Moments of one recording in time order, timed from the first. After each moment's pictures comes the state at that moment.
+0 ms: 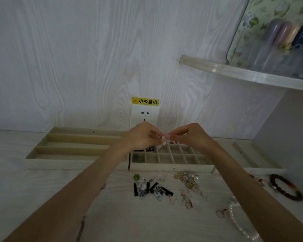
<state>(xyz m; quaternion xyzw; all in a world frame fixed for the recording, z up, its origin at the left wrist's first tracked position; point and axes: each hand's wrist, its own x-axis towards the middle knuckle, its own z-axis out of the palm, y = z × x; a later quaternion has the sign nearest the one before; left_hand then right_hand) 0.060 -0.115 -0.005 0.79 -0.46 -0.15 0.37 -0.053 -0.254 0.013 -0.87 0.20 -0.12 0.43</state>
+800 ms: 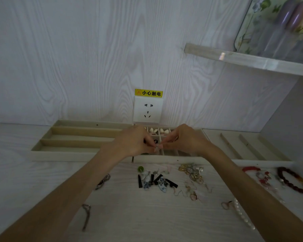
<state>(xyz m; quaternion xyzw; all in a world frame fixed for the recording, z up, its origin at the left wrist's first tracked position) 0.058 -0.084 -0.024 0.84 -0.48 -0.09 0.22 -0.046 -0.231 -0.002 -0.94 0.14 -0.02 0.30</state>
